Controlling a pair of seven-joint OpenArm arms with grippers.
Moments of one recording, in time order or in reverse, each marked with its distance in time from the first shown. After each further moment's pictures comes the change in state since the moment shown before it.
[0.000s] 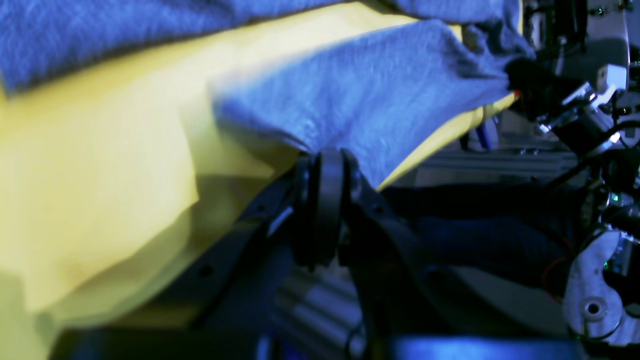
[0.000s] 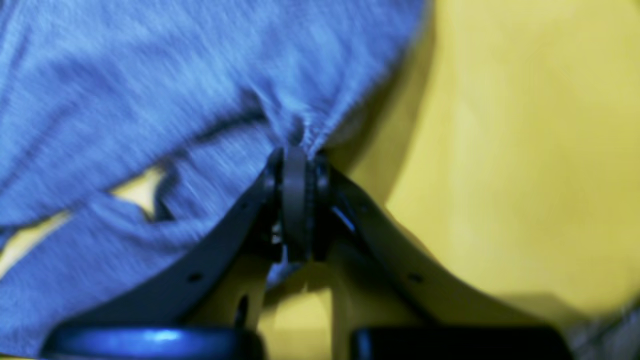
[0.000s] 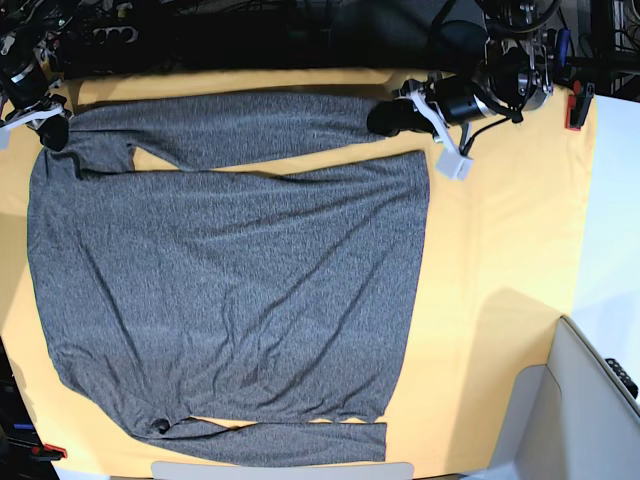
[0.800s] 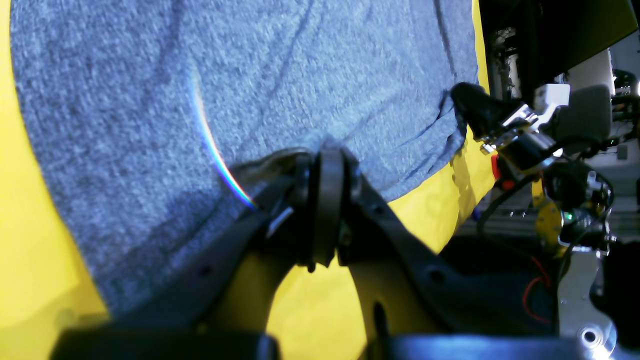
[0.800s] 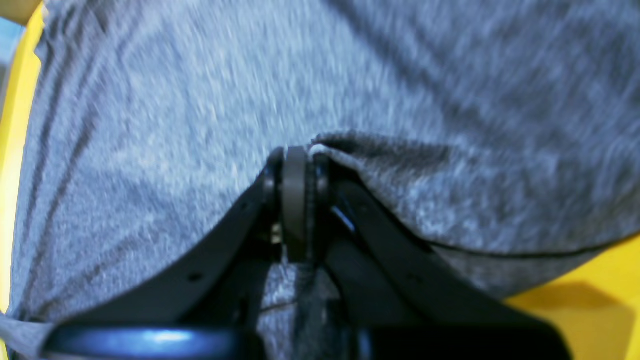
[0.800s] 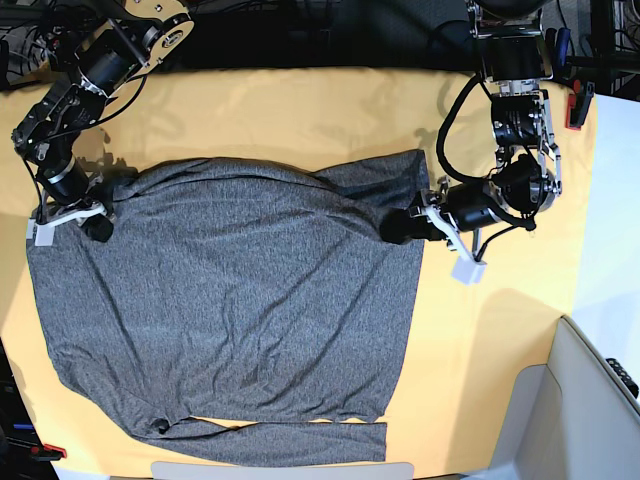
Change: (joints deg) left arm -23.1 0.4 -3.7 -19.1 0.1 -0.2 1.8; right arm 22.7 -2.6 -8.7 -18.5 -17.5 -0.2 8.9
